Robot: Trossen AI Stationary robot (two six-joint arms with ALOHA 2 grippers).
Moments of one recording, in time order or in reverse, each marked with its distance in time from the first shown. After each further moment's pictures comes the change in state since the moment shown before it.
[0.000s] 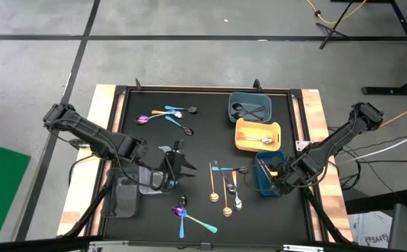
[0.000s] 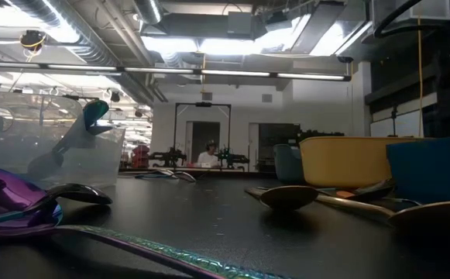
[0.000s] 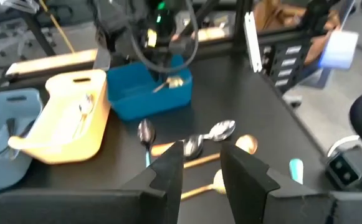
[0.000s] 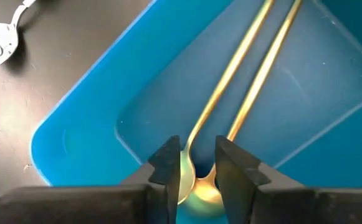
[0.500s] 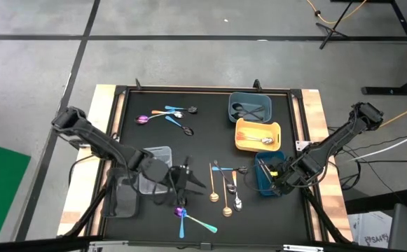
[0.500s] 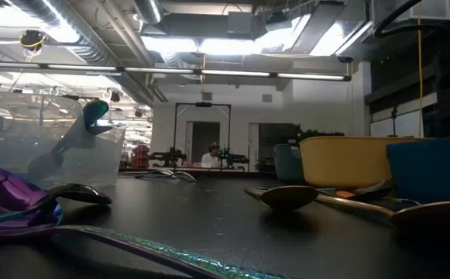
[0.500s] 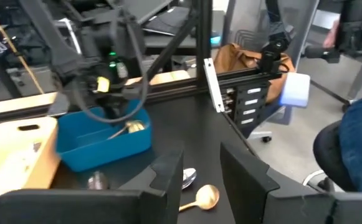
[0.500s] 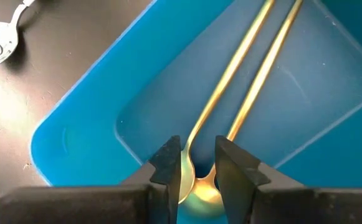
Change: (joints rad) left arm -0.081 0.155 0.000 0.326 0.034 0.000; right arm 0.000 0.000 0.000 0.000 0.000 -0.002
